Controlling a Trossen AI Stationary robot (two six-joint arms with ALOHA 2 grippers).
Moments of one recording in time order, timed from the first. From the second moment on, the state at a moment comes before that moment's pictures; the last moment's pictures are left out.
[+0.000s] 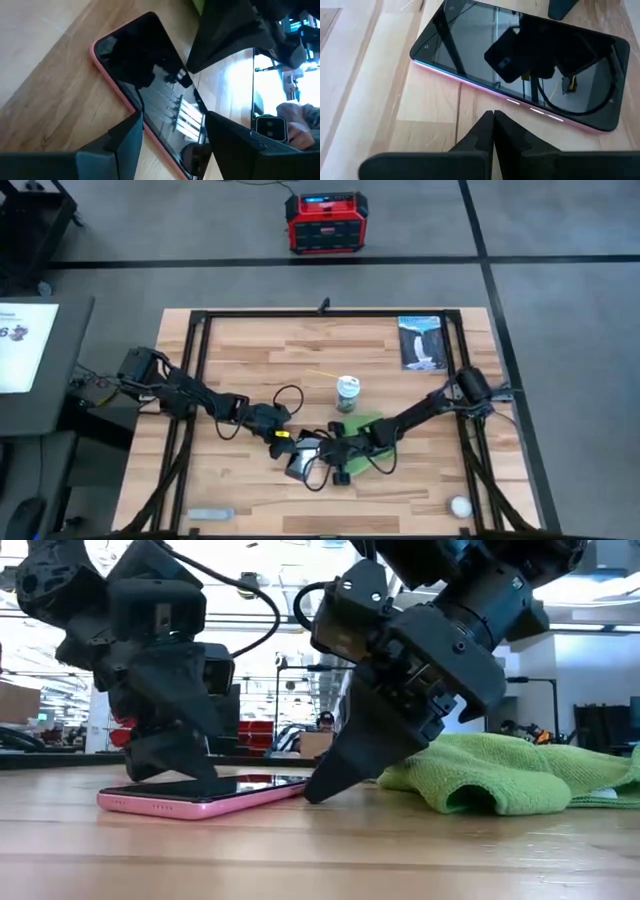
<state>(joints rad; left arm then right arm) -0.23 1.67 0.45 0.53 0.17 -0.96 0.34 2.04 1.11 0.15 0.12 0.25</state>
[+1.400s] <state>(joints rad) -0.22 1.66 0.46 0.44 0.17 -1.12 0.33 2.04 1.11 0.16 0.12 0.23</state>
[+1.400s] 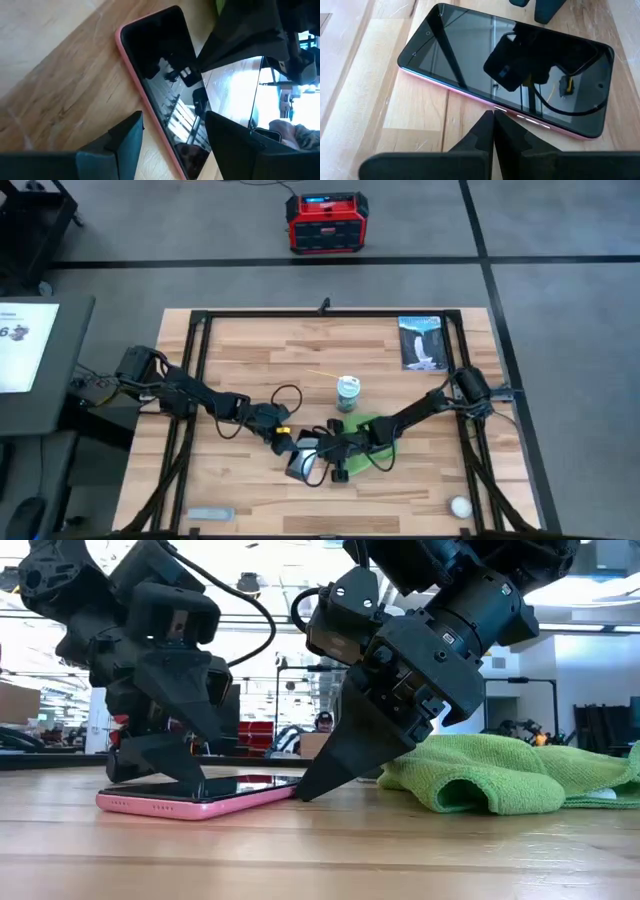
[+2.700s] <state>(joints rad) -0.25 1.66 0.45 0.45 0.14 -1.09 0.35 1.98 1.18 -0.01 0.10 0.24</state>
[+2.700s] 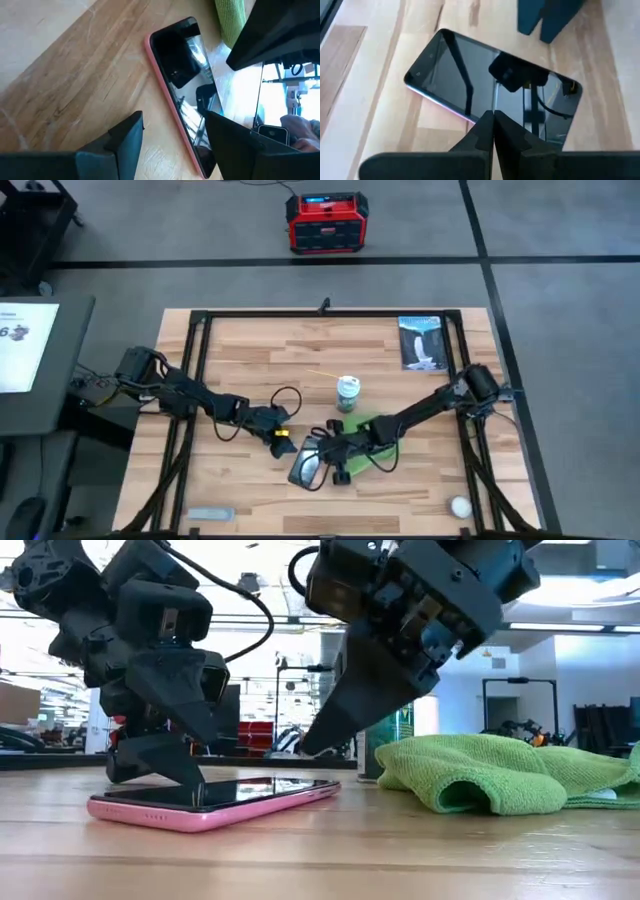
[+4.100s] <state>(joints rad) -0.26 1.66 0.45 0.46 0.14 -1.06 0.27 2.16 1.30 0.09 -0.17 0.25</state>
